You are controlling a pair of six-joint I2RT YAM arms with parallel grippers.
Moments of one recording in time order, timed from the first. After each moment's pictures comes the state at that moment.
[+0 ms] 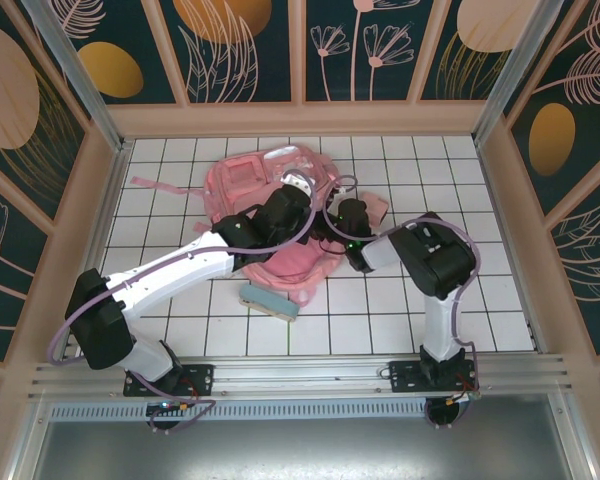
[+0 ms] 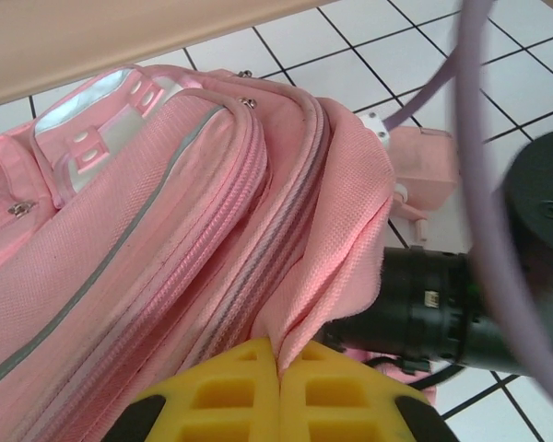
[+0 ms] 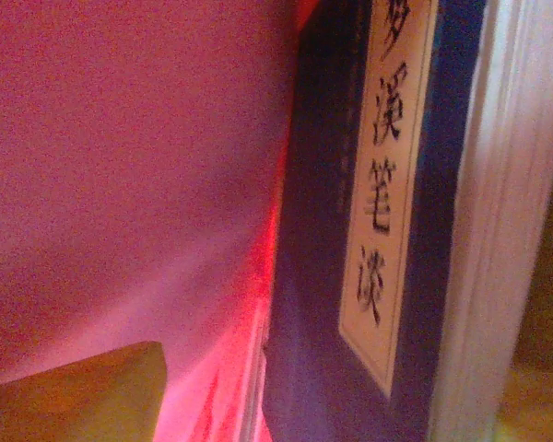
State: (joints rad) left arm -0.91 1.52 1.28 -0.42 -0.36 -0.32; right arm 0.57 1.96 0.81 0.96 -0.39 1.26
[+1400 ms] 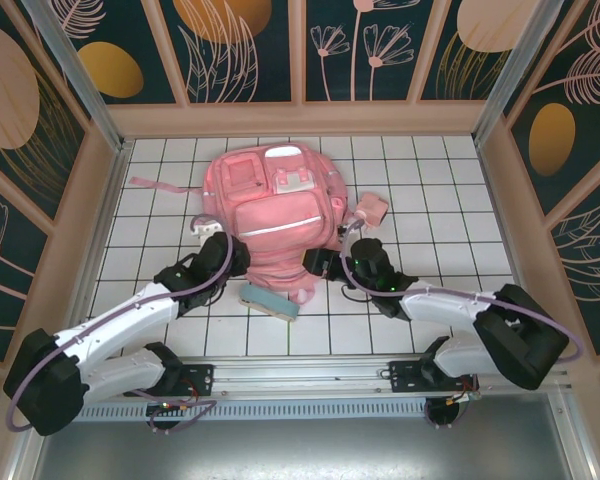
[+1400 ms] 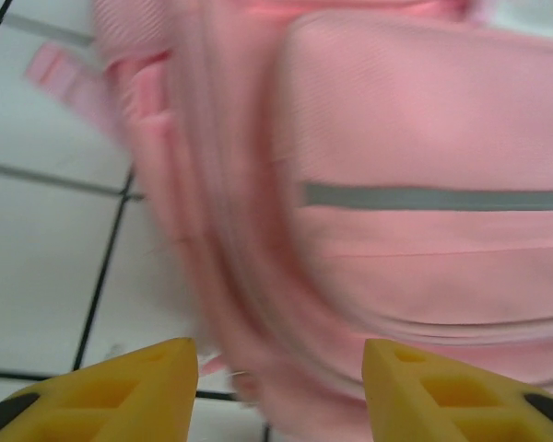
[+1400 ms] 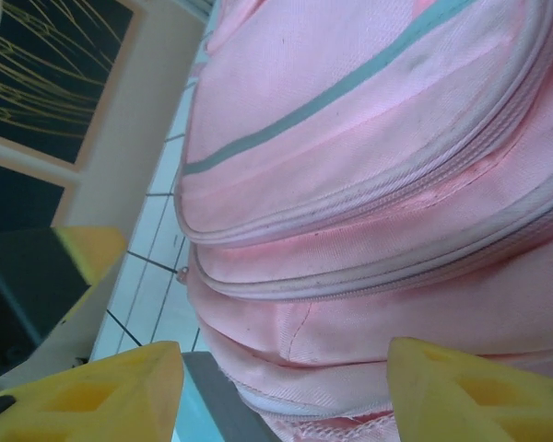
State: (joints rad) left arm -0.68 1.08 0.60 -0.34 -0.37 -0.81; right arm 0.80 1.31 0.45 0.47 -0.15 0.86
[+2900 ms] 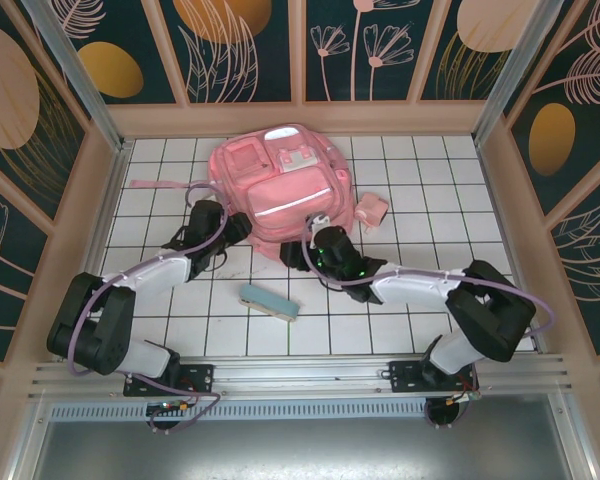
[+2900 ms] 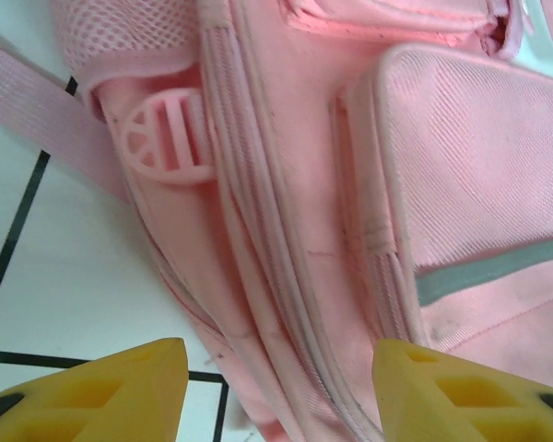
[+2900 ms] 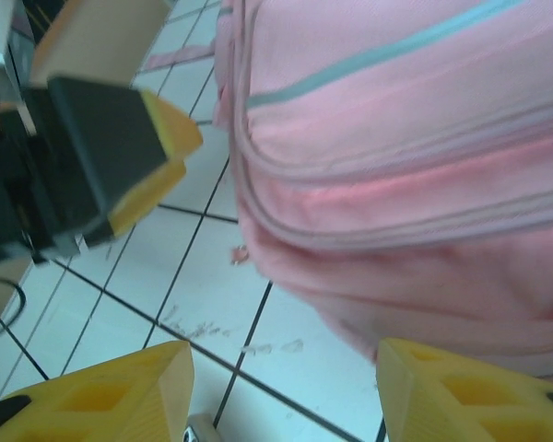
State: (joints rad) left arm -0.37 1.44 0.67 0.10 0.03 -0.77; right arm 0.93 1.52 0.71 0.33 0.06 0.68
